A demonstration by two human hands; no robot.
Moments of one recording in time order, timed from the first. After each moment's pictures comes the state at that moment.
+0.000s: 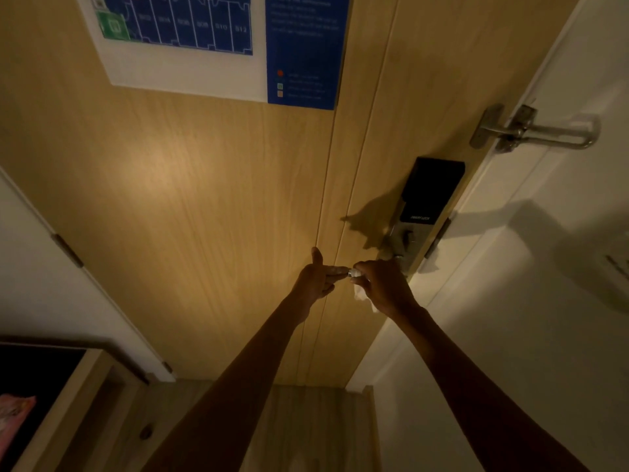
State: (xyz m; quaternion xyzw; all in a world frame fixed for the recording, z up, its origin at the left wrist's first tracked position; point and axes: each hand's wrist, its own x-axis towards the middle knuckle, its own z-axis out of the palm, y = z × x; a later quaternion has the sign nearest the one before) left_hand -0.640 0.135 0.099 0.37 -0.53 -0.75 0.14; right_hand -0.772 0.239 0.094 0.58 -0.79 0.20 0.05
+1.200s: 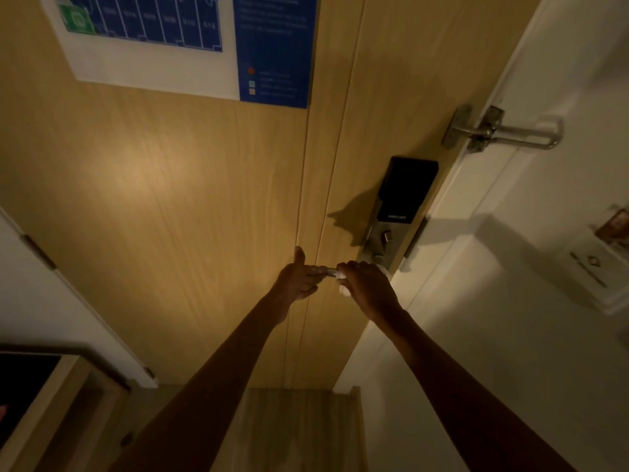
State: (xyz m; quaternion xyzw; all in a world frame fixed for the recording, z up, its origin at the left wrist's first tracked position) left_hand -0.638 0.153 0.134 0.38 -0.50 -0.77 0.10; right_hand -0.782 0.250 0.085 0.61 -0.78 0.11 0.08
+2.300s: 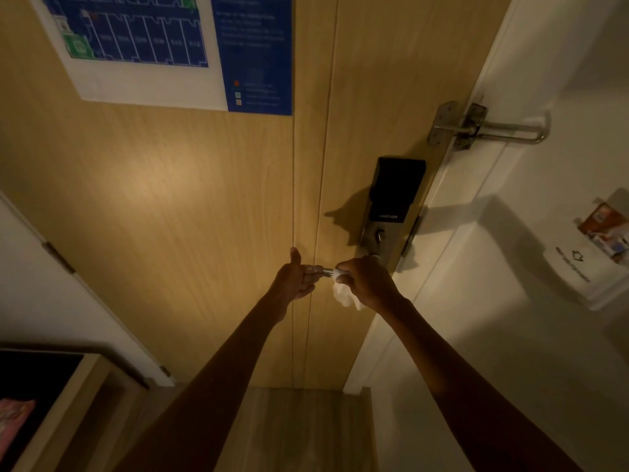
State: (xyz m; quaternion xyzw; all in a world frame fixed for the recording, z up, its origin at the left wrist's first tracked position) left_hand -0.643 0.161 0.128 0.42 -0.52 -0.73 0.16; right_hand -0.794 0.253 0.099 0.57 -0.79 0.20 -0.01
